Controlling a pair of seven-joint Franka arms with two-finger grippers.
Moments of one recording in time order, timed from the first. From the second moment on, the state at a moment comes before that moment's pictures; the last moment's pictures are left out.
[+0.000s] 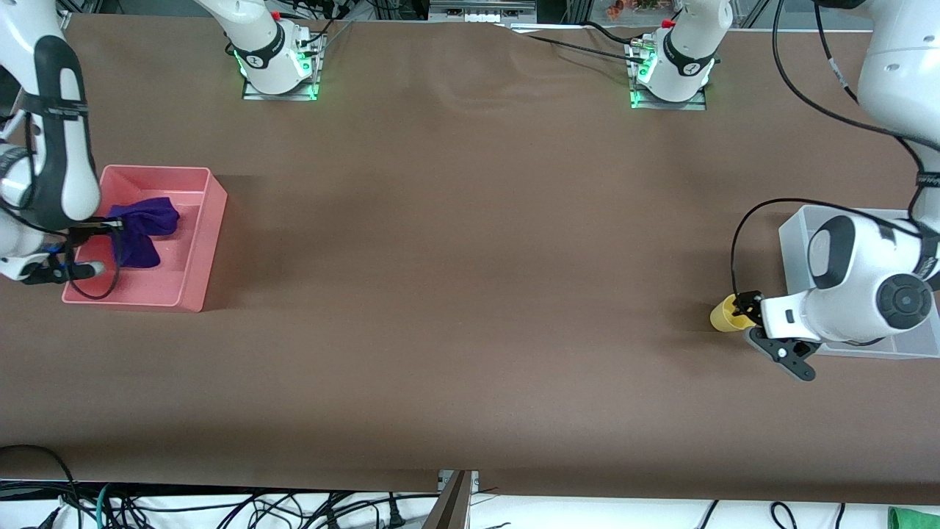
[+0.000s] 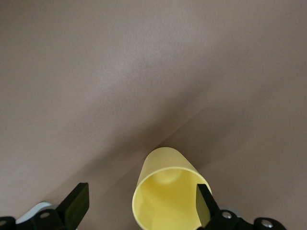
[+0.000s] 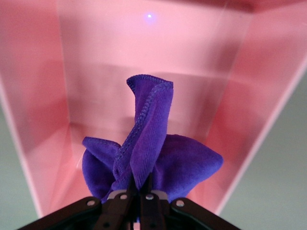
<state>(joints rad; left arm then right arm) 0.40 0.73 -0.41 -1.49 0.32 2.04 0.59 0.08 0.44 -0.41 -1.82 -0.02 1.87 -0.44</state>
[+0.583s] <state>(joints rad) 0.40 0.77 -0.41 -1.51 0.39 2.05 0.60 0.08 0.32 -0.36 -1.69 0.06 1.75 -0.44</state>
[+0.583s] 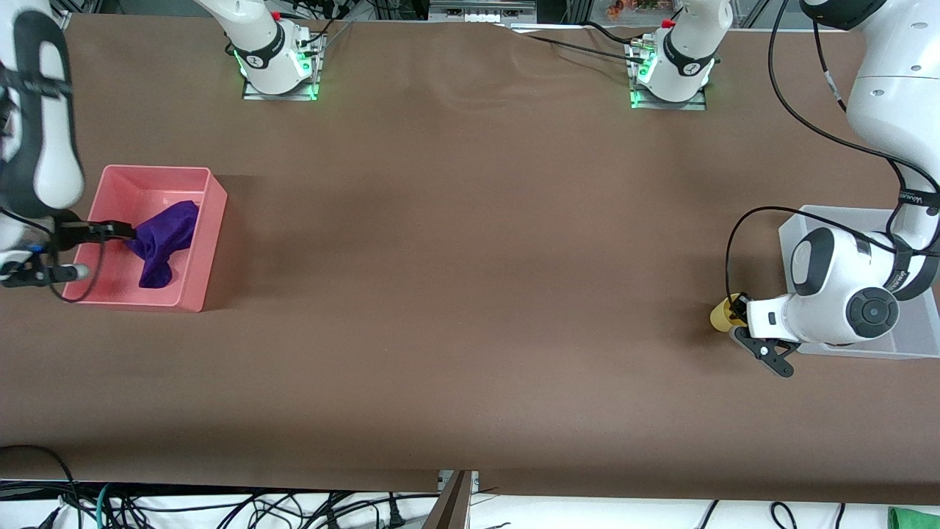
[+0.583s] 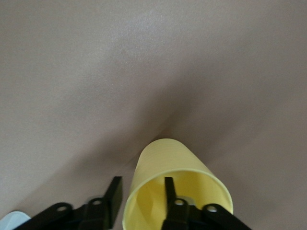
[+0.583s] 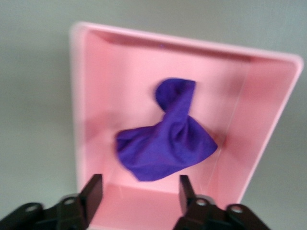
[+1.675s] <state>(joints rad) 0.62 0.52 -0.40 -1.52 0.50 1.72 1.09 0.09 0.15 -0.08 -1.44 -0.02 1.52 -0.12</state>
